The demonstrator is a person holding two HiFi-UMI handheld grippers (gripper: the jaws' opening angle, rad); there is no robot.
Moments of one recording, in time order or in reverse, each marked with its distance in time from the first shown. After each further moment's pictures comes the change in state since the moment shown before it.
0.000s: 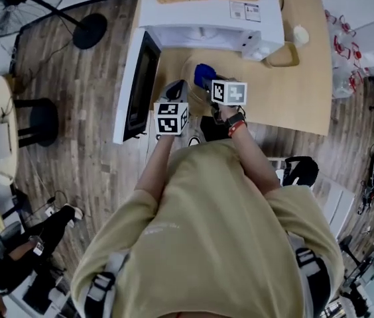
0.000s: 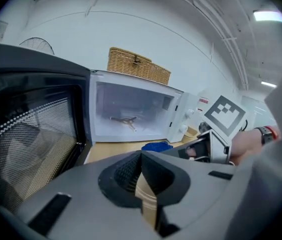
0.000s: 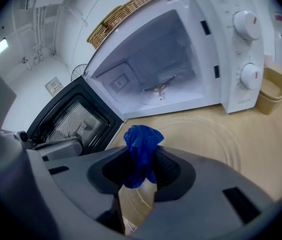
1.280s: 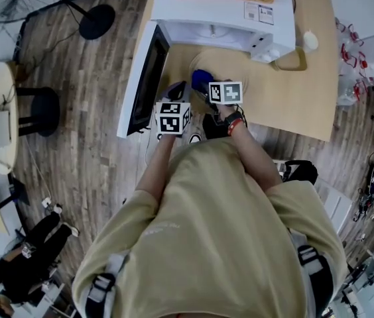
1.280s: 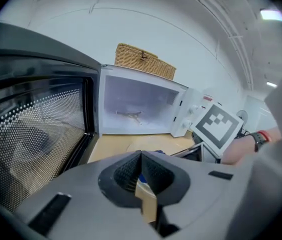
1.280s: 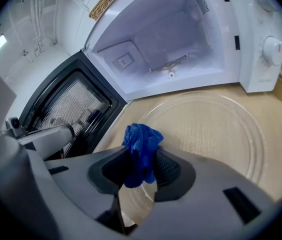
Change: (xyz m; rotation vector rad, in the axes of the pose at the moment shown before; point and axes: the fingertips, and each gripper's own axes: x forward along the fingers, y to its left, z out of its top) left arm -0.011 0.019 -0.019 -0.032 0.045 0.032; right arm 0.039 0.017 -0.041 -0.051 0.137 0.047
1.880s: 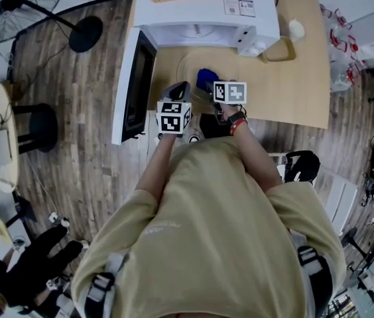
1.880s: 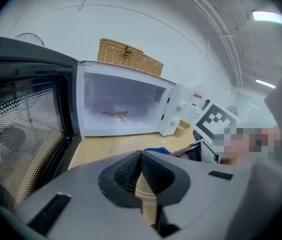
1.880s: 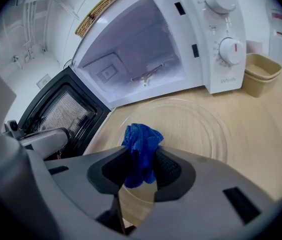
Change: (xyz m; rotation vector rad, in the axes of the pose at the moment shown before) left arm 0.019 -0.038 0.002 0.065 0.014 -0.096; right arm -0.037 -0.050 -0.003 0.090 -0.071 -0.102
